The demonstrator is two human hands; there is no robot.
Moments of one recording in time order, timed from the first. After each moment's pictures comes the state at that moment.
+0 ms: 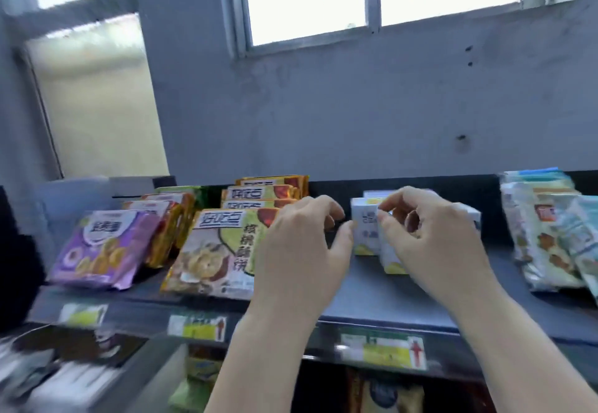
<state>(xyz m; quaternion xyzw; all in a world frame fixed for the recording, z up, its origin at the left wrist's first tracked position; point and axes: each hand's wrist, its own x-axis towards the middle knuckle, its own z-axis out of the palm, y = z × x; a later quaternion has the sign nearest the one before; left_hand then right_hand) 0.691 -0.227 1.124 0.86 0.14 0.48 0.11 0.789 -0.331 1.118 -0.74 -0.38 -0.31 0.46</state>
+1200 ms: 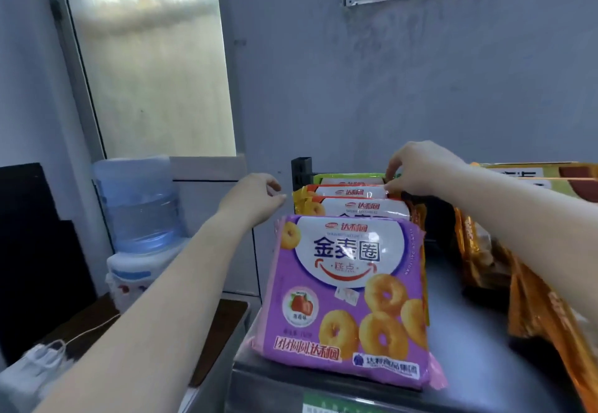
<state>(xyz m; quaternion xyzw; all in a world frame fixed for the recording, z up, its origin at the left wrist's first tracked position) 0.625 0.339 1.135 0.90 0.28 0.29 0.17 0.765 0.144 1.177 -0.91 -0.36 -0.16 0.14</state>
